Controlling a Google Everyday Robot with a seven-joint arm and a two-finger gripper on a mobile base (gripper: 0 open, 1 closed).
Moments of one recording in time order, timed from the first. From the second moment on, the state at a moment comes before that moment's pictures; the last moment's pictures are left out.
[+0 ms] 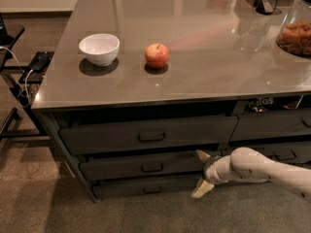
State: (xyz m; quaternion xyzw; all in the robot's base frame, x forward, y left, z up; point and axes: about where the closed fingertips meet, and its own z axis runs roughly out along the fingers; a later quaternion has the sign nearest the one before) arm 0.533 -0.174 0.438 -0.62 0.72 0.10 0.31
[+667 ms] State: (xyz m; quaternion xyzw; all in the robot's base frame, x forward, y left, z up) arm 0.539 -0.169 0.438 -0.62 0.70 0.09 0.33
